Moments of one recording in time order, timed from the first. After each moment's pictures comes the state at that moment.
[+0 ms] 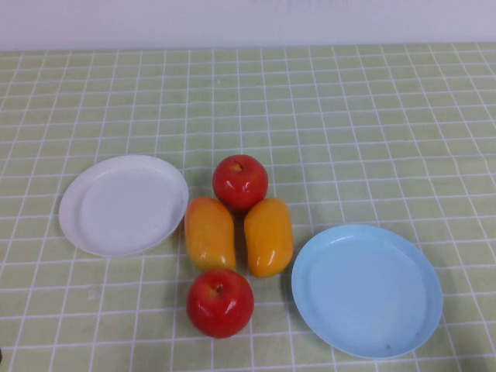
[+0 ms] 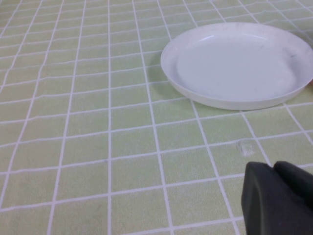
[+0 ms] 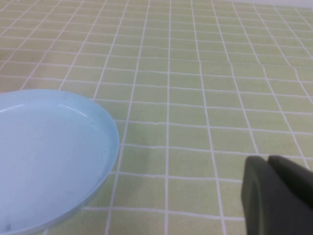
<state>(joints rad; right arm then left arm) 0.07 -0.01 0.03 0.10 0.35 -0.13 -0.09 -0.01 0.02 -0.03 0.38 0.12</state>
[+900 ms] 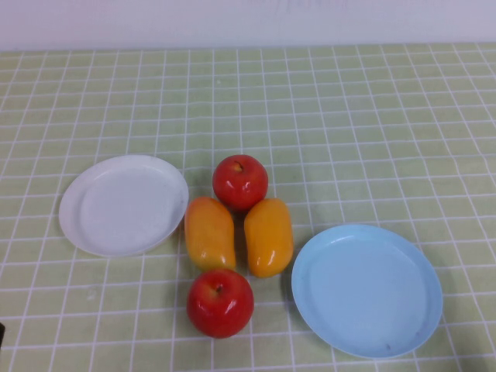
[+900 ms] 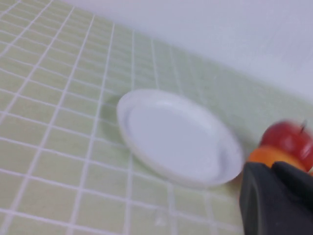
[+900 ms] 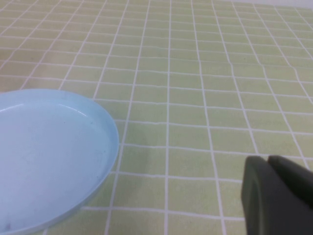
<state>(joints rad) 0.07 -0.01 0.03 0.10 0.35 -0.13 -0.09 -0.01 0.02 -0.32 0.21 -0.07</state>
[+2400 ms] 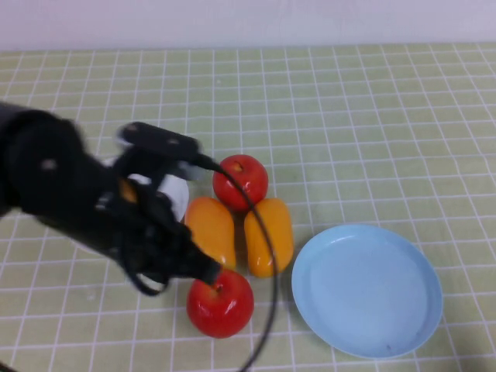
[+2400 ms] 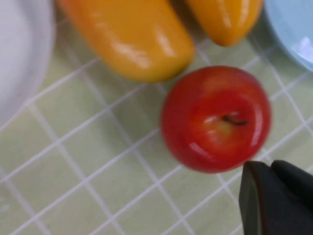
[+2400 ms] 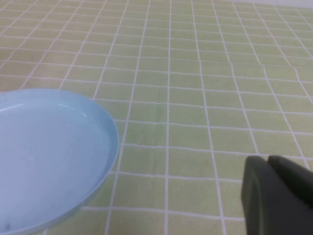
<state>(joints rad) 0.07 -0.01 0.03 0.10 0.35 -0.13 -0.60 1.35 -1.07 -0.18 0.95 0.09</state>
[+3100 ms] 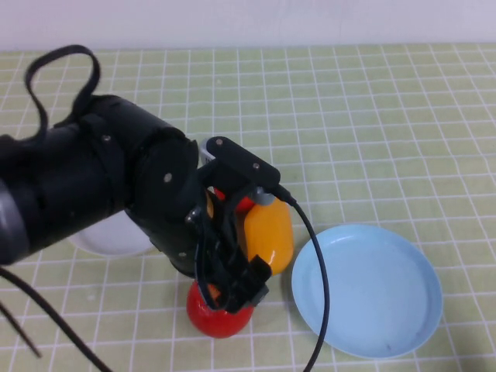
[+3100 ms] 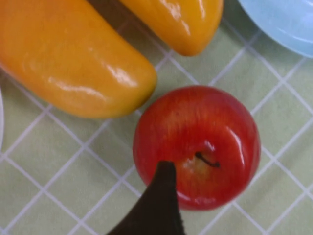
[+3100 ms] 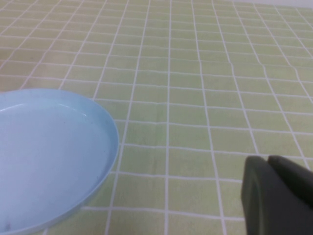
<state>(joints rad) 0.07 -0.01 0.03 0.10 0.35 -0.13 -0.78 1.54 -1.19 -0.03 0.99 0.07</state>
